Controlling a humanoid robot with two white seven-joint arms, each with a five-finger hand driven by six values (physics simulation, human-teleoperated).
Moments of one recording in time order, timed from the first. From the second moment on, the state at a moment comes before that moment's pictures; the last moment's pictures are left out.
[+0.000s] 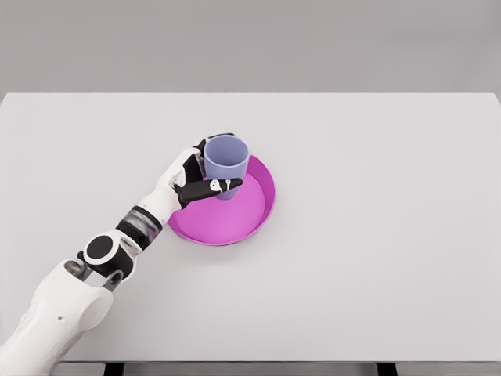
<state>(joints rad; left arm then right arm) -0.28 0.36 -0.59 -1.53 0.69 -0.02 -0.03 0.09 0.00 0.00 0.02 -0.07 0.01 0.09</state>
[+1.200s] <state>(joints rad) -0.27 0.44 -0.57 -1.56 0.66 -0.11 -0.03 0.09 0.00 0.00 0.02 -0.07 0.01 0.09</state>
